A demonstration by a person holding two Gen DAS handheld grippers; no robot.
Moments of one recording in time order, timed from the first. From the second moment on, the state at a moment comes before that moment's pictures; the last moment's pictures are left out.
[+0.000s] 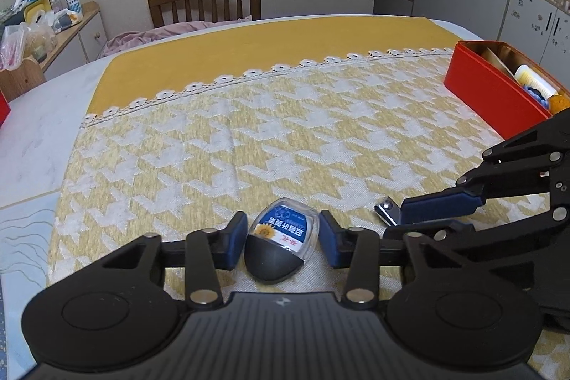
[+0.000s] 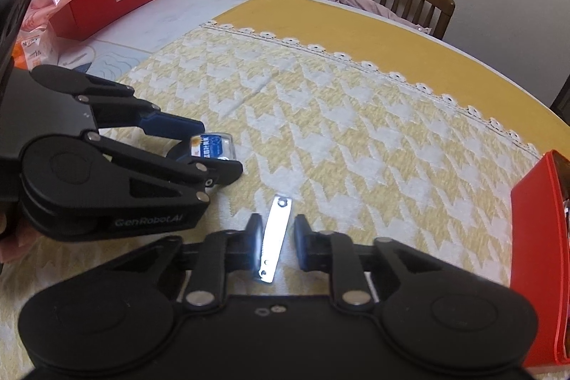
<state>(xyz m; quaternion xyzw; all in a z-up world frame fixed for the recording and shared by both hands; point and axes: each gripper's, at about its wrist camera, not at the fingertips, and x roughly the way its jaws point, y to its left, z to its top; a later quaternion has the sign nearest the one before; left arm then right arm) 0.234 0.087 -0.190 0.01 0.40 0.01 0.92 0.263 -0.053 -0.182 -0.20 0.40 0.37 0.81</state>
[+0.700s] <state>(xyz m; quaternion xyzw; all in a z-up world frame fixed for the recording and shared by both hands) 0.219 0.075 -0.169 -0.03 0.42 0.04 0.91 0.258 -0.088 -0.164 -0.15 0.41 0.34 0.83</state>
